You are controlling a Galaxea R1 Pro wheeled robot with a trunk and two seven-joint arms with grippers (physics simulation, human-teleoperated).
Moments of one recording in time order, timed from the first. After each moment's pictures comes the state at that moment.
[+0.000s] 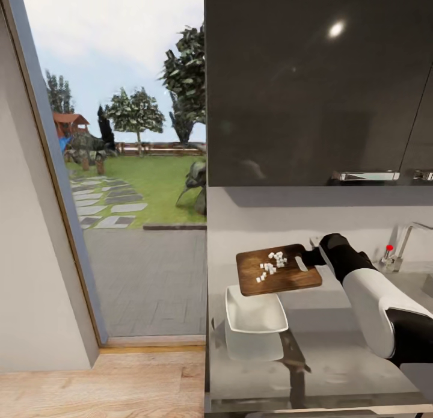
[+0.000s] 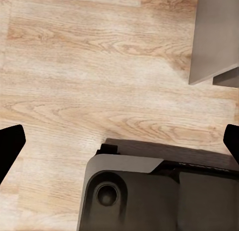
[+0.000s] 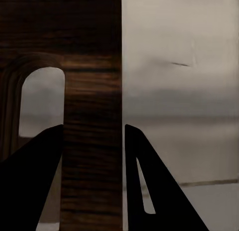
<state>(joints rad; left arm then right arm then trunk) -0.24 -0.03 -0.07 0.08 0.20 -0.27 0.06 -1.13 -0.15 -0.16 -0.41 0.42 0.73 0.22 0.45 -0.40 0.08</state>
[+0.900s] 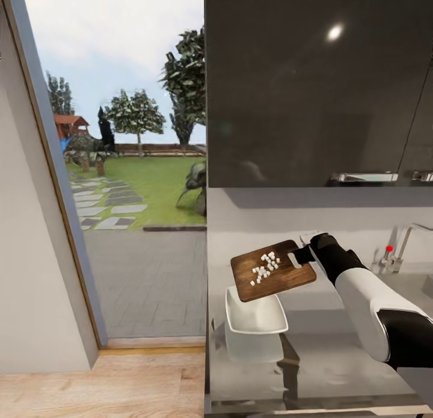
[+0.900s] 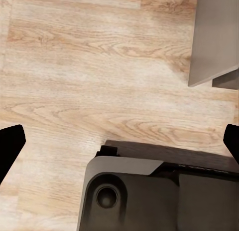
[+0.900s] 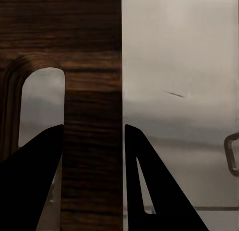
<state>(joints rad) -0.24 -0.03 -0.07 0.08 0.20 -0.27 0.06 -1.13 -0.12 -0.04 -0.40 0.43 0.66 0.21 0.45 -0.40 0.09</state>
